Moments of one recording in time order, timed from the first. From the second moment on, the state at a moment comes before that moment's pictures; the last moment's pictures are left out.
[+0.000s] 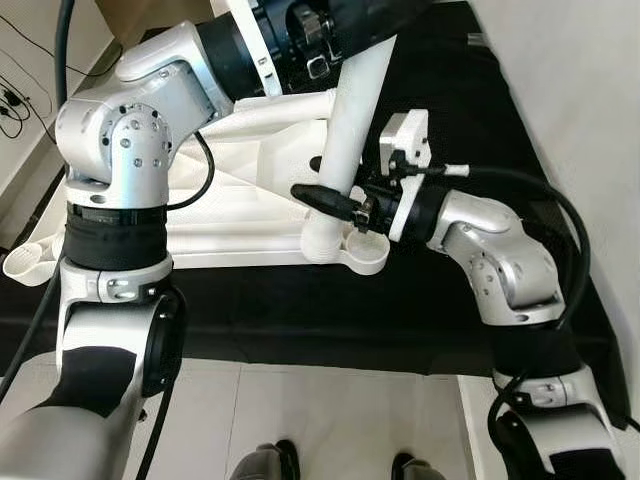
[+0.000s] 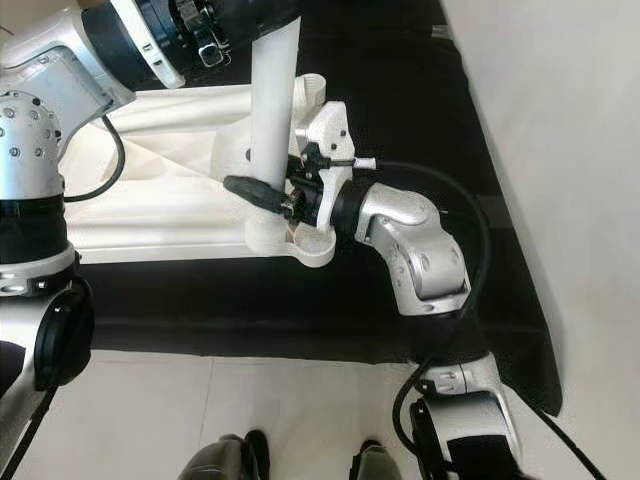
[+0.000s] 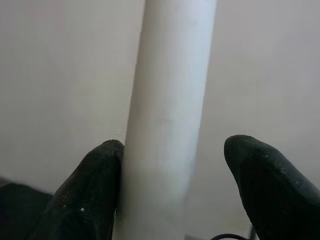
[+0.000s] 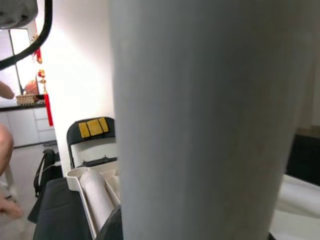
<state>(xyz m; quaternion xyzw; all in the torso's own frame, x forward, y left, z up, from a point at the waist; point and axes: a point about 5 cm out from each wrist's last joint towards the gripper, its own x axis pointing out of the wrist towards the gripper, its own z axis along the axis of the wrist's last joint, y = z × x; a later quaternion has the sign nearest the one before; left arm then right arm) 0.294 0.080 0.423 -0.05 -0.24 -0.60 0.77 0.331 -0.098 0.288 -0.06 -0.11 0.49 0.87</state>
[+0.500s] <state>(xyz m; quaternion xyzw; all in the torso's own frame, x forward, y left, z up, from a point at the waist) 0.287 0.115 0.452 0.00 -0.30 -0.51 0.81 0.364 -0.130 0.307 -0.07 -0.12 0.35 0.92</state>
